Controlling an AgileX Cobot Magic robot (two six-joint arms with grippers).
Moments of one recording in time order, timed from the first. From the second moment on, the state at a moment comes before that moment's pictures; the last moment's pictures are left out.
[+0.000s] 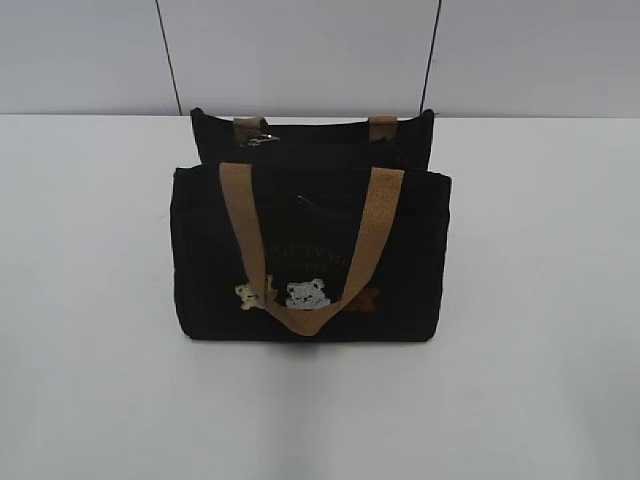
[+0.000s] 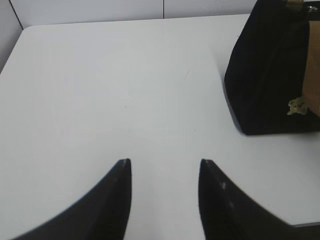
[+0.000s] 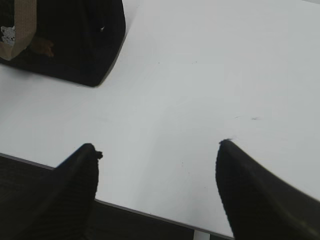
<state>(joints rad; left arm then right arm) 0.01 -0.01 -0.54 -0.16 1.08 0.17 -0.01 -0.01 -0.47 0.24 1.10 -0.34</state>
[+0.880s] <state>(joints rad) 0.01 -0.01 -0.54 -0.16 1.08 0.17 -0.01 -0.01 -0.47 0.24 1.10 -0.34</state>
